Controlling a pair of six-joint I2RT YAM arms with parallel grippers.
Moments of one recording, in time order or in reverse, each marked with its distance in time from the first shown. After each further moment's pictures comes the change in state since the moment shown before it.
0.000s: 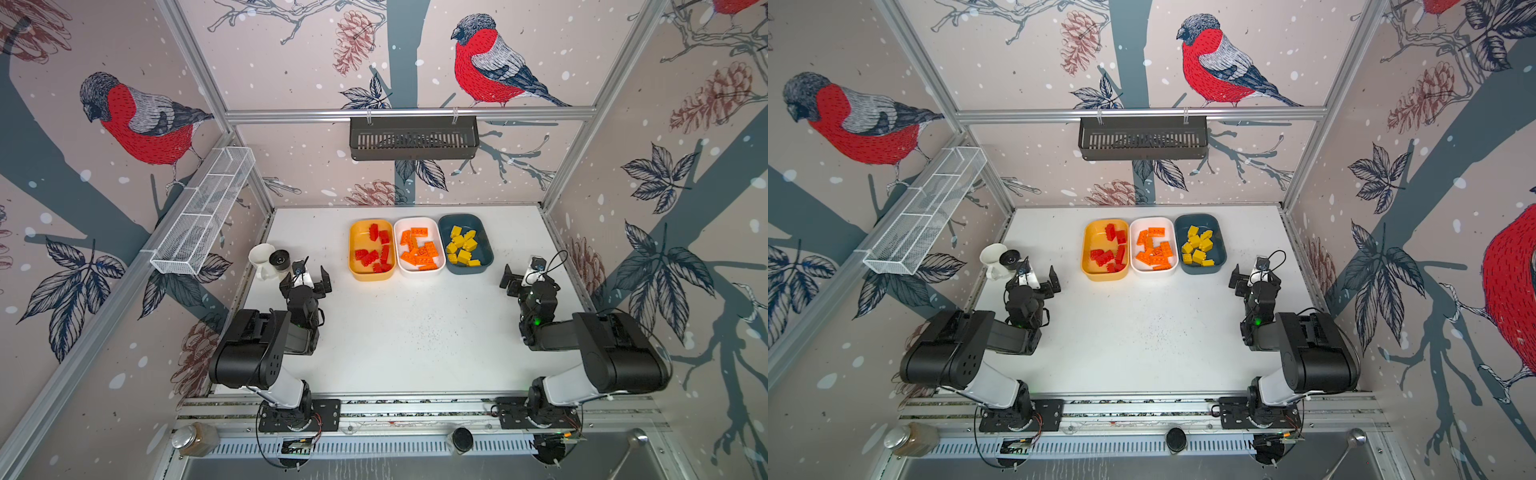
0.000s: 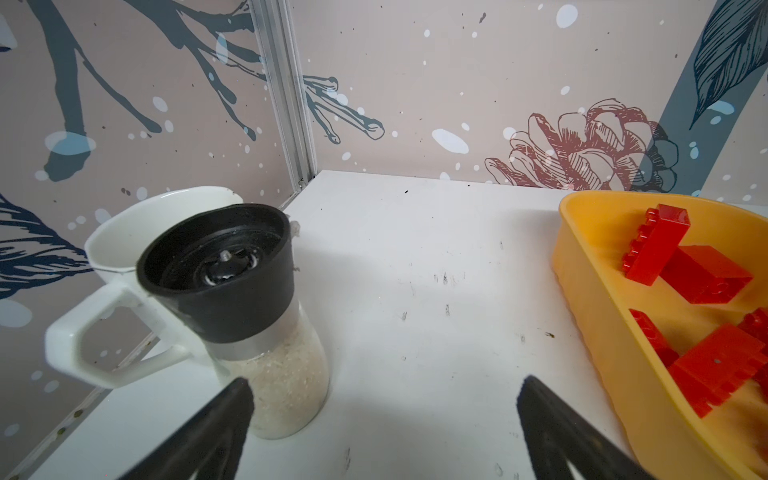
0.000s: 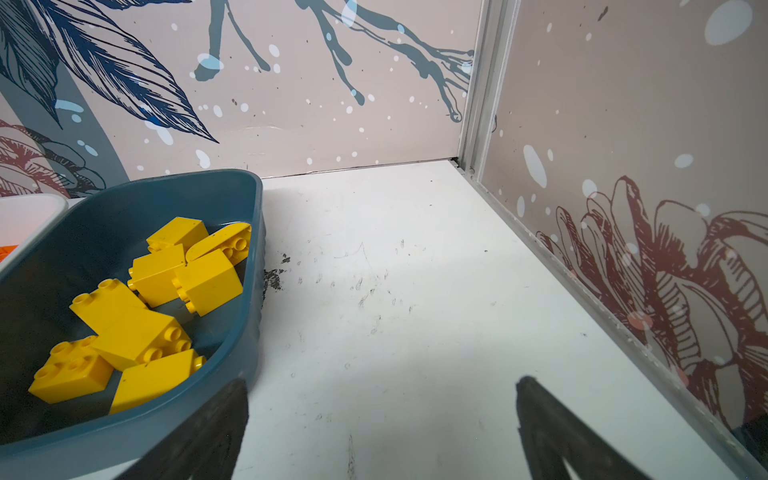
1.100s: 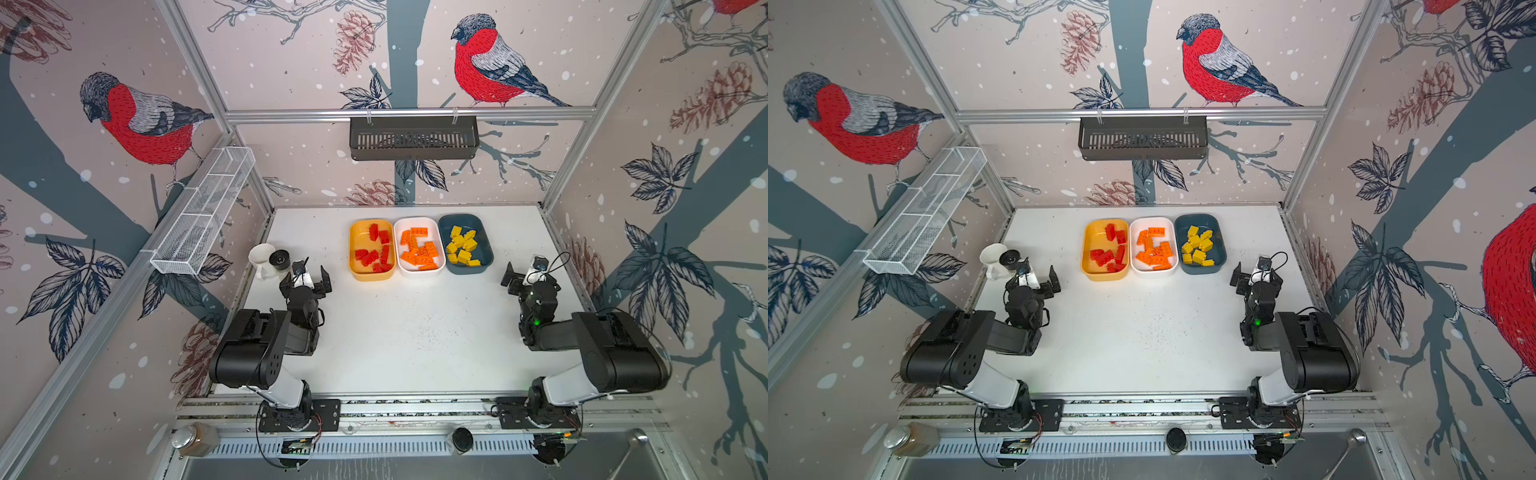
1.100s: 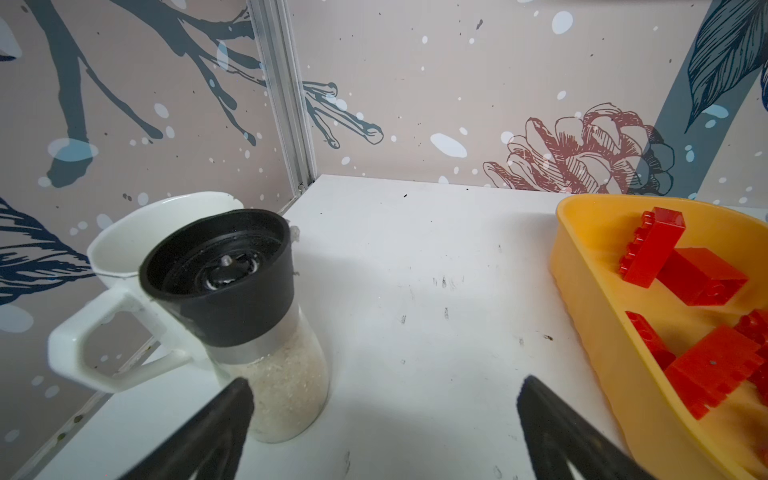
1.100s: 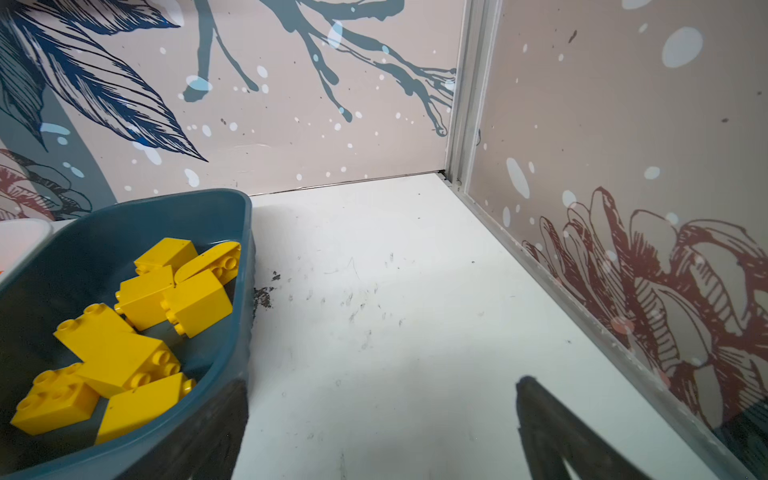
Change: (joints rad) left arm 0.000 0.002 -0.005 0.017 -0.001 0.006; right arm 0.008 0.002 -0.003 0.039 0.049 0.007
